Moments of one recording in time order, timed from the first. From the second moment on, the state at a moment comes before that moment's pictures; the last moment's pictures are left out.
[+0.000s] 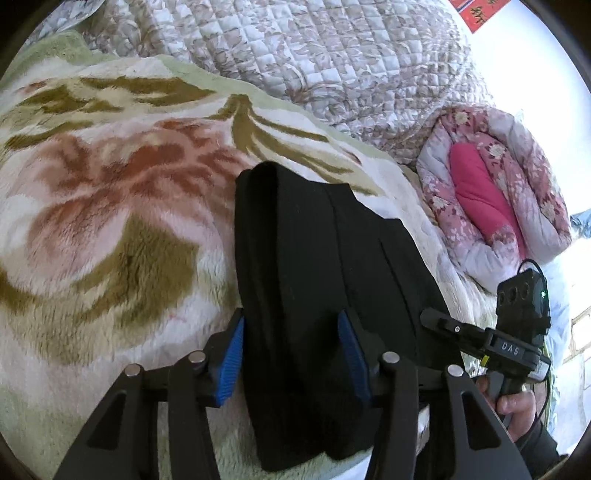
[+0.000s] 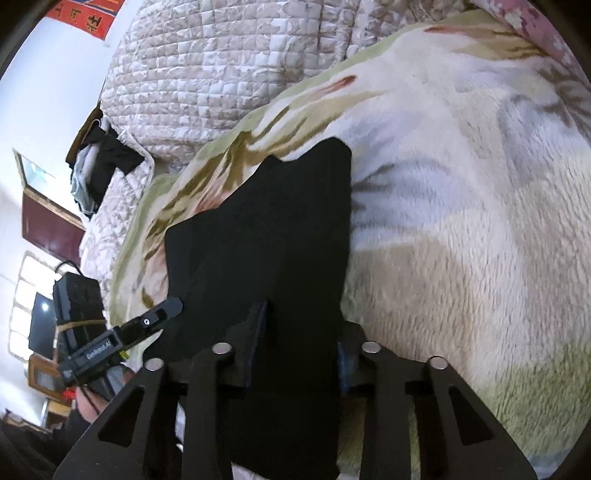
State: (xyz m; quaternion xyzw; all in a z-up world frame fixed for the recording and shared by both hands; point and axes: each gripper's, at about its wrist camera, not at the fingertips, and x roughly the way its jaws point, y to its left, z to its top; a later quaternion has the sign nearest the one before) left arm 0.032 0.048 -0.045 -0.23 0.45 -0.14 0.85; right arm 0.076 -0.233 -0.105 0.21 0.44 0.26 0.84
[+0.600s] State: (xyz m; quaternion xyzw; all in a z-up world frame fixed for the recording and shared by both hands) left arm 0.041 0.049 0.029 -0.17 0.40 -0.13 0.89; right arm 0.079 -0.190 -0.028 0.14 0.37 0.29 0.87
